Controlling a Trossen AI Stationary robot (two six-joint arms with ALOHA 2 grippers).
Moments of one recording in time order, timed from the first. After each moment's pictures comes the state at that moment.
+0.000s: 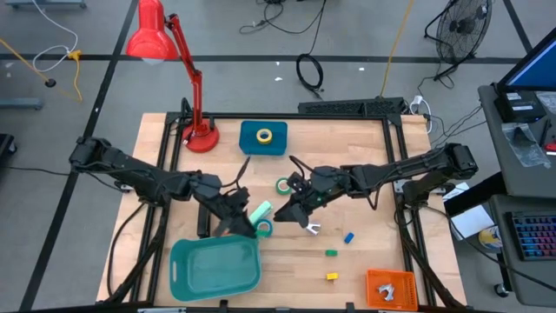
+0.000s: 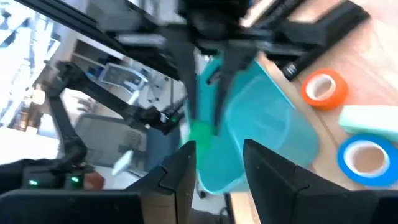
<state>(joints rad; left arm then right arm) -0.23 1.27 0.71 0.35 0.41 -0.85 0.17 1.54 1.19 0.02 -0.23 0.95</state>
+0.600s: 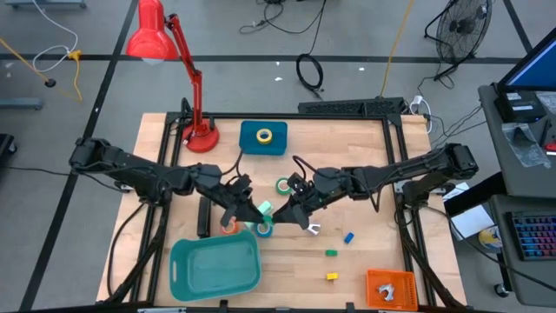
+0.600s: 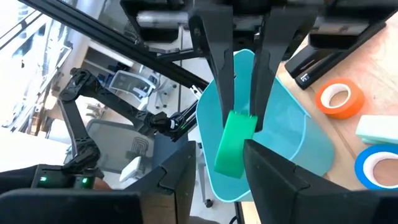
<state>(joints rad) -0.14 1.28 0.71 0.45 0.37 -0.84 0.19 1.54 1.19 0.08 -0.20 0.96</state>
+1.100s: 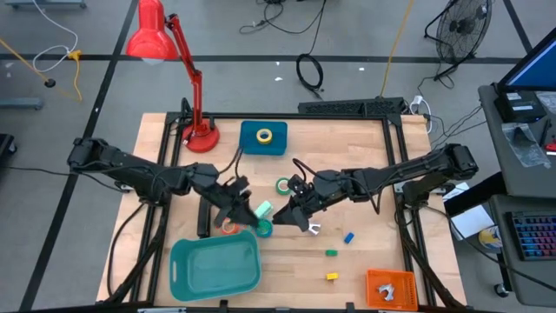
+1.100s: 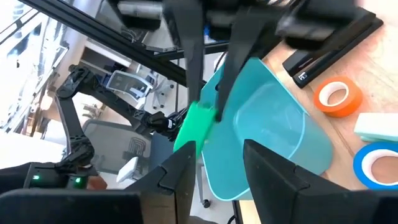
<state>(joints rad) -0.16 1.25 0.71 0.44 0.45 -0.87 0.20 1.54 1.19 0.07 -0.18 0.96</state>
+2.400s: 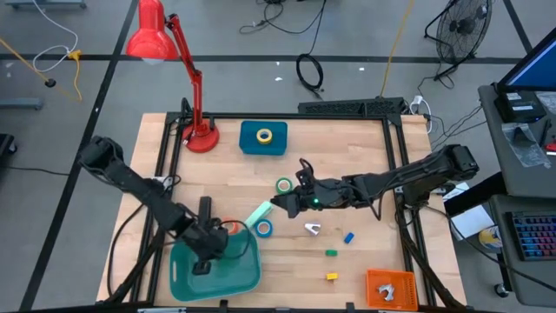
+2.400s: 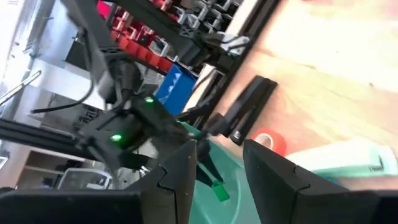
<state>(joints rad) -0.66 1.39 0.71 -0.30 0.02 -0.65 0.24 1.54 1.12 0.10 0.29 1.14</state>
